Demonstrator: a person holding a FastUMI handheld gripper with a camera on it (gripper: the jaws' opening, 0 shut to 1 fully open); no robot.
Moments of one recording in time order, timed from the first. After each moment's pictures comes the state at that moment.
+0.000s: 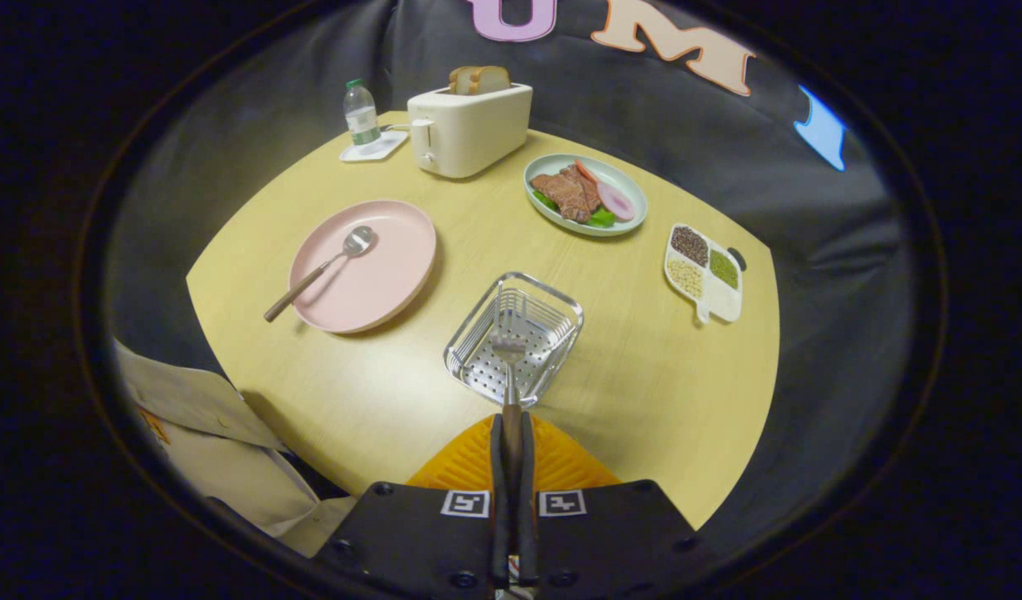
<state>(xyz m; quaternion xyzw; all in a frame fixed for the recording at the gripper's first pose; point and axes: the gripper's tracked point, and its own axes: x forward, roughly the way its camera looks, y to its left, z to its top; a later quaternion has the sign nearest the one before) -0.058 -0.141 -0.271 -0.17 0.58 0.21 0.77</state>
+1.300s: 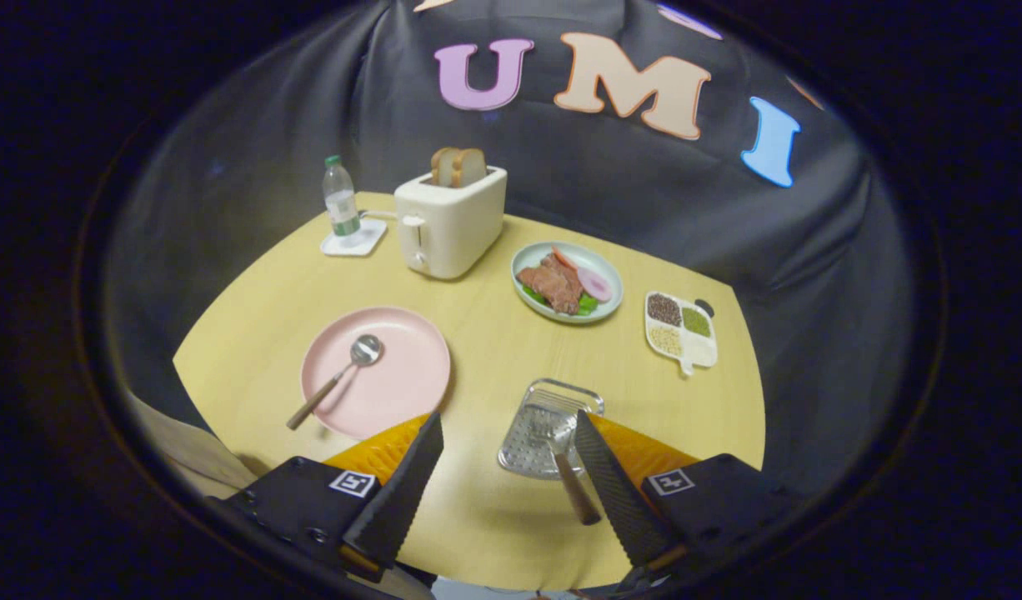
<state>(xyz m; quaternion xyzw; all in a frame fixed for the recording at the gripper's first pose) -0.020 -0.054 -0.225 -0.11 0.43 0.13 0.89</state>
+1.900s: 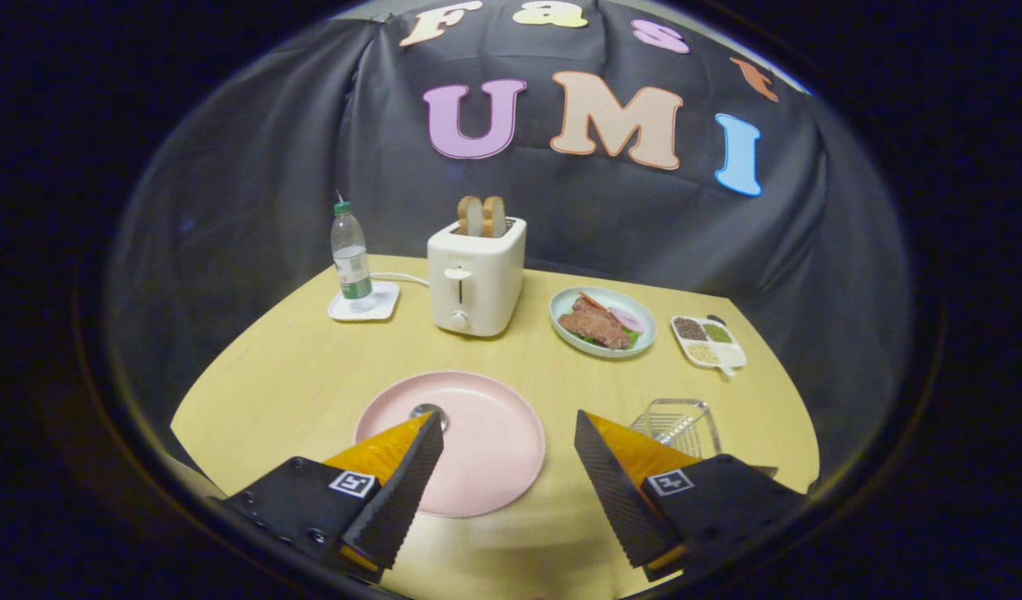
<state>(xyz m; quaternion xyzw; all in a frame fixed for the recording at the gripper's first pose) -0.034 0.069 -0.257 -0.05 0.35 0.08 0.93</state>
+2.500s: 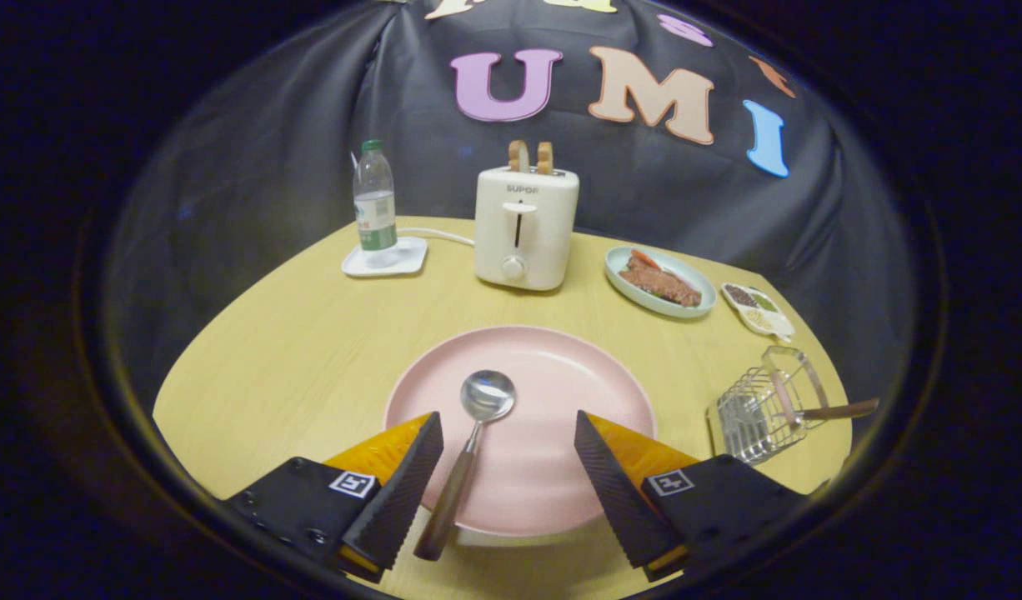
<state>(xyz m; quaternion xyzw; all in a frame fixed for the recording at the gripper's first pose) -0.053 0.131 -0.349 -0.07 0.39 0.09 0.91</state>
